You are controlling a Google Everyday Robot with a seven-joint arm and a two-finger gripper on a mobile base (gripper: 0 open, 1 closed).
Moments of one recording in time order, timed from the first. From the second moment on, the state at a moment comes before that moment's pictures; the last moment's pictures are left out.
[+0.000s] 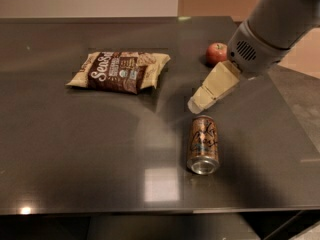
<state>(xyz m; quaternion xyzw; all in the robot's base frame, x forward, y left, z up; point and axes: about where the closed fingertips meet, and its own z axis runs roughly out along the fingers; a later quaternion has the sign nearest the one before) 0.478 -0.133 0.936 -0.34 0.93 0.09 0.14</state>
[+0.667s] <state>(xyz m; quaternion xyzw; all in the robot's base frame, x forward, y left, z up) 0.482 -0.135 0.930 -0.29 0.95 0.08 0.12</state>
